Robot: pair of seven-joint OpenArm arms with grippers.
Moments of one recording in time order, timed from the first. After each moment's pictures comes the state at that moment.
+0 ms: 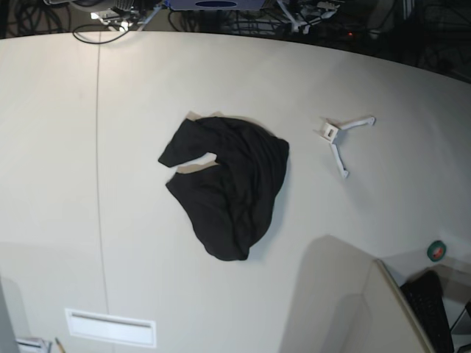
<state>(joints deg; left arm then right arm) 3.3 -4.9 1.6 2.3 0.5 -1.4 -4.5 0.4 1.4 -0.6 -0.2 -2.1 0.2 0.1</state>
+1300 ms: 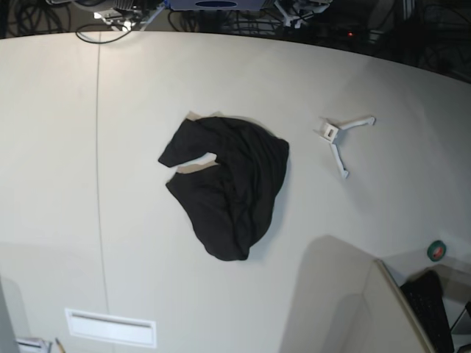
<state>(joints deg) 6.0 -3.3 2.1 4.9 1.0 -1.4 -6.8 0.0 0.9 -0.7 -0.2 -2.1 0.2 1.9</state>
